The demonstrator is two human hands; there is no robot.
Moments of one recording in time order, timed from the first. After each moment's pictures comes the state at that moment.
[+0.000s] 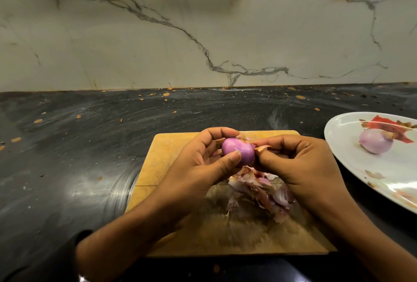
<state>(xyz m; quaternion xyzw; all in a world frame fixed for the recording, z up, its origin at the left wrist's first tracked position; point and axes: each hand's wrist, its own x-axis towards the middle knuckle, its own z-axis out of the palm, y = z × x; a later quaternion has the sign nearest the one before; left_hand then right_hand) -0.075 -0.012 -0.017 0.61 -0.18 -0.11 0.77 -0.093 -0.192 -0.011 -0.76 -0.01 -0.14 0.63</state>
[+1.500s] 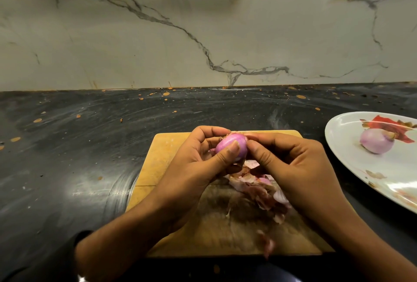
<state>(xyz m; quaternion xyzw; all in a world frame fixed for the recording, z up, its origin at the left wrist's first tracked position) -0.074 -0.011 -0.016 0.60 -0.16 -0.10 0.78 -0.096 -0.186 -0.015 -0.76 -0.12 -0.17 0.61</state>
